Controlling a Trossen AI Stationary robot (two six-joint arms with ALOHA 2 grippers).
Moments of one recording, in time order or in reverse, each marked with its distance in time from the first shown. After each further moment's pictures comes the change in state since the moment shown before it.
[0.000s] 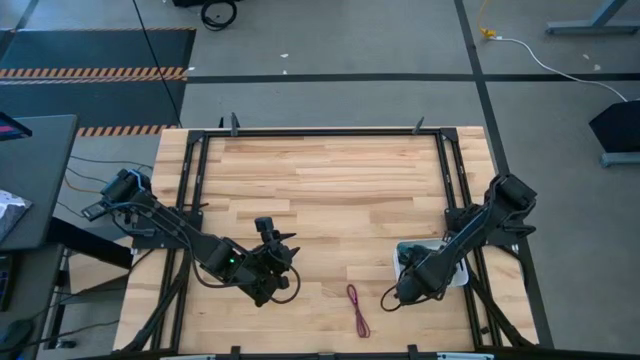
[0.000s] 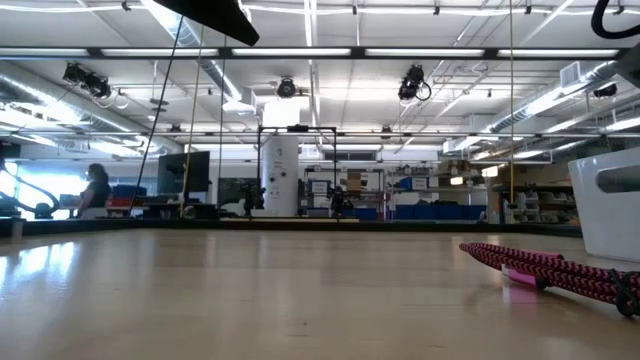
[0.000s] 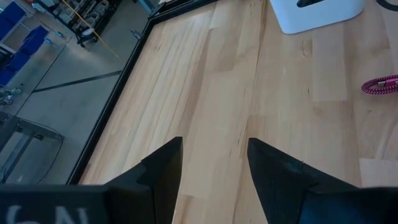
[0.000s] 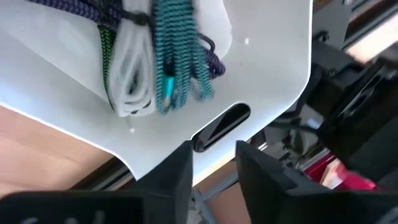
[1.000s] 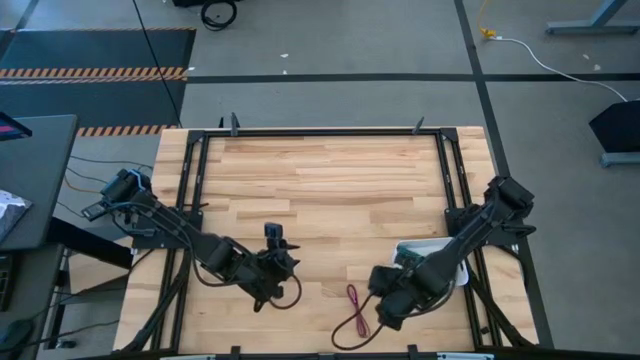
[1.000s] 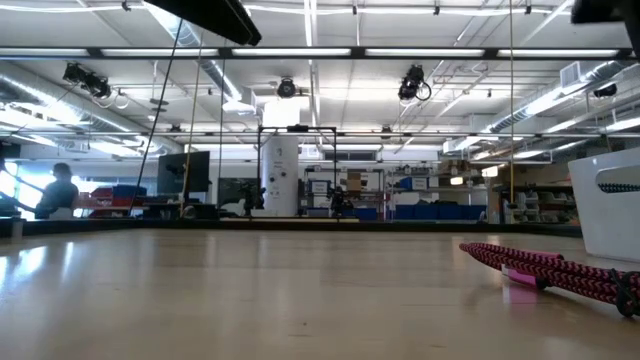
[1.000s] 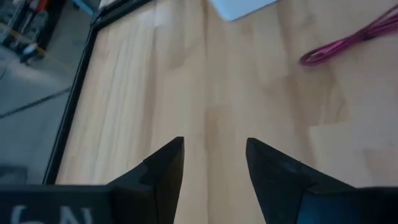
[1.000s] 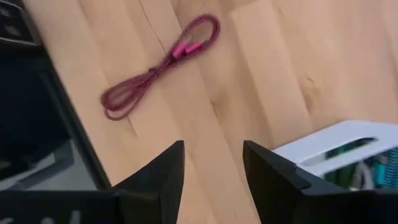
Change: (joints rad) left arm 0.007 0.000 0.000 0.042 0.202 0.184; right arm -0.005 0.029 0.295 0.501 0.365 -0.094
